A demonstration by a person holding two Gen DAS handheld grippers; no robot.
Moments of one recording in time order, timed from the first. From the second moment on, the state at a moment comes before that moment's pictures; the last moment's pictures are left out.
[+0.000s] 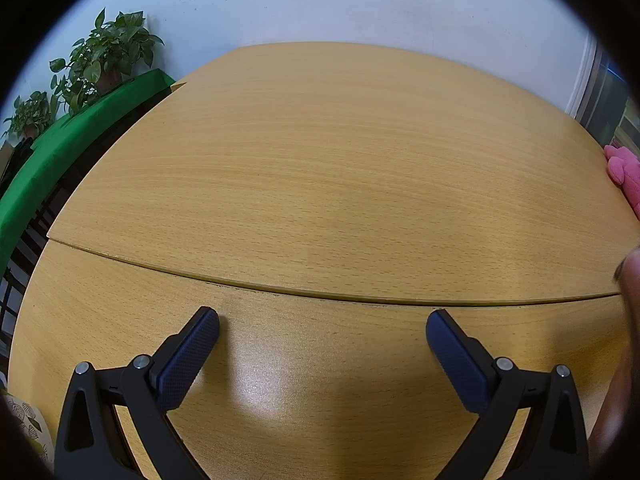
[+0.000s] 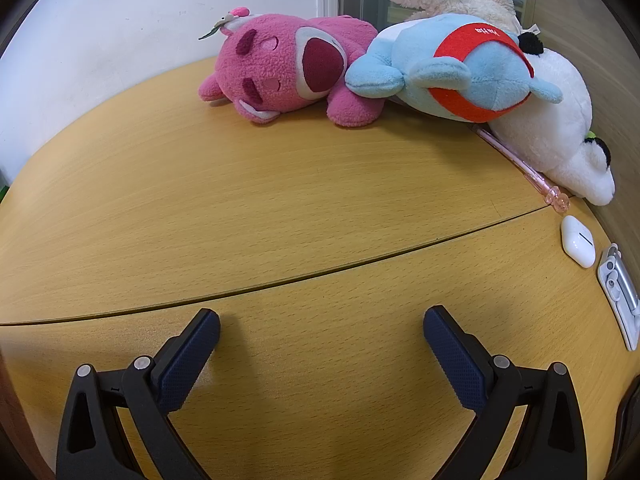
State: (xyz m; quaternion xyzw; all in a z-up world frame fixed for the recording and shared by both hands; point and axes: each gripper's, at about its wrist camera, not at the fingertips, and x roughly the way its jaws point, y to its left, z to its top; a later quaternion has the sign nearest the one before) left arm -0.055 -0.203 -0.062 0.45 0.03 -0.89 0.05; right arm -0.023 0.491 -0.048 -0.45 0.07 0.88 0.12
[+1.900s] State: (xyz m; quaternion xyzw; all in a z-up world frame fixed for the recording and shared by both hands) left arm -0.057 -0.204 -0.064 0.45 0.03 -0.89 0.05; right arm -0.023 0.488 -0.047 -0.45 0.07 0.88 0.12
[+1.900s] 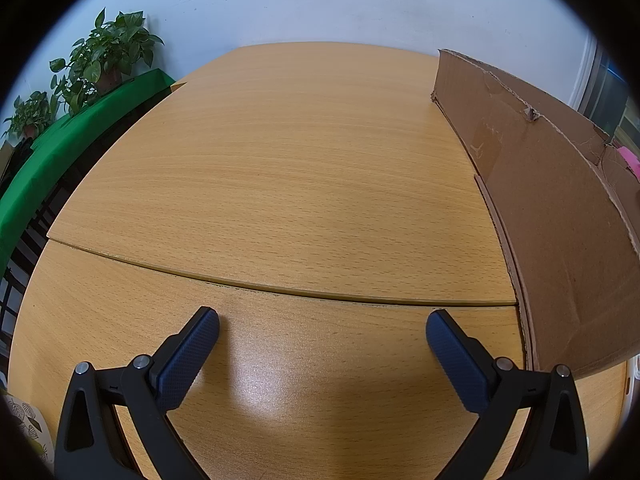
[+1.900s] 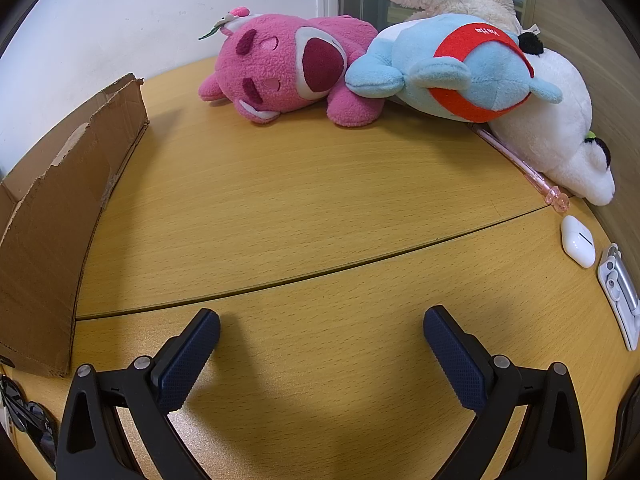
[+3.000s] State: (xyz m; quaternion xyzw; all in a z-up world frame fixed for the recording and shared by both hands) left arm 0.107 -0.120 0.100 0.36 0.09 -0.91 -0.16; right arm 0.125 0.323 0.097 -0.35 -0.08 0.92 -0.16
